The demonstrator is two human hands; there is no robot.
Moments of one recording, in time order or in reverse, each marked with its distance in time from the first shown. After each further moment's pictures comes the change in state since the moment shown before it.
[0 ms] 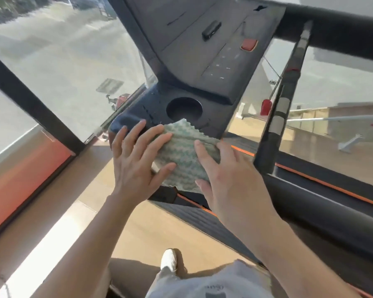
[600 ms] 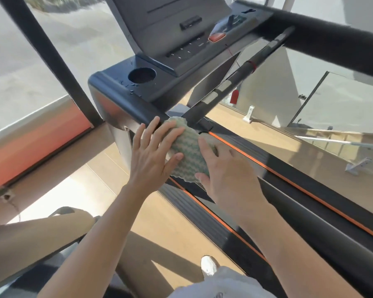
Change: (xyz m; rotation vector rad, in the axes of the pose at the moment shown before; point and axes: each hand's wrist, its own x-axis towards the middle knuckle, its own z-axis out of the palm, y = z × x) left_hand -0.017 0.252 0.004 0.116 -0.162 -0.210; right_hand -0.131 0.180 -0.038 0.082 -0.096 -0.211
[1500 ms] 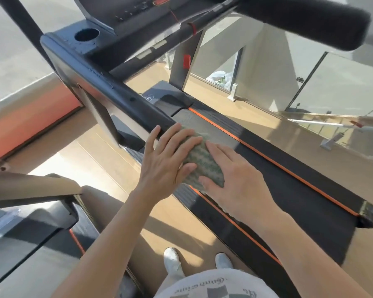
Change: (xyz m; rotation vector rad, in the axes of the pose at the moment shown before) left_hand -0.061 0.293 -0.001 -0.024 -0.097 0.118; right_hand -0.227 0.190 -0.013 0.351 0.099 -0.048
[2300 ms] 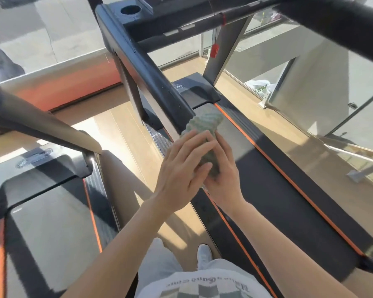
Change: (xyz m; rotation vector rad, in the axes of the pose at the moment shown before) left_hand -0.024 0.183 0.005 -0.183 0.294 -0.322; right_hand -0.060 0.083 0.030 0.649 0.137 -0.258
